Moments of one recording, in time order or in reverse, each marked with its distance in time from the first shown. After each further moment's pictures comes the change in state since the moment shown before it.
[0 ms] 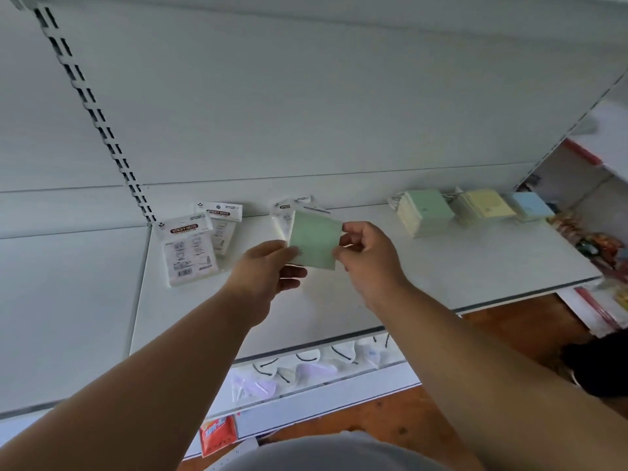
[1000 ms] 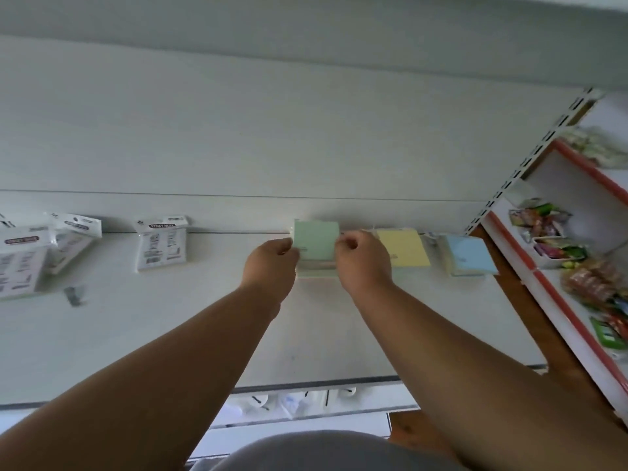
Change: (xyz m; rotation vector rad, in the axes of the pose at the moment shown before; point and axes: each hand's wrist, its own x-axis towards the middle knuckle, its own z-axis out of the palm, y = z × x) left_hand 0.103 -0.044 0.278 0.490 0.427 0.109; right_hand 0.171 0.067 -0.204 -0.447 0.004 -0.065
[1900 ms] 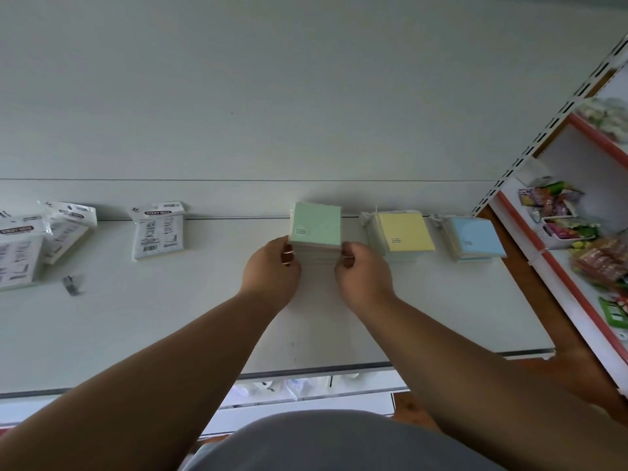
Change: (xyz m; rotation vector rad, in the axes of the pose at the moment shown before) left_hand -0.002 -0.031 0.005 0.294 -0.063 0.227; right_hand -0.020 0.039 0.012 0.014 -0.142 -0.078
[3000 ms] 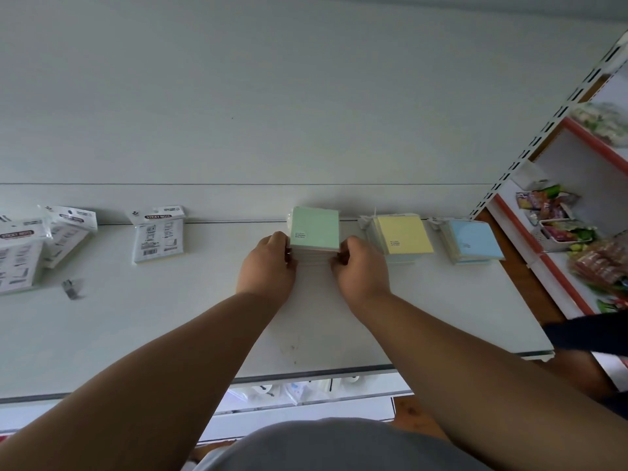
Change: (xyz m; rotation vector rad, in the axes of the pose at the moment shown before) left_hand 0.019 -0.014 0.002 0.337 0.079 0.172; right_hand 0.018 0.009 0.010 -0.084 0.083 -0.117
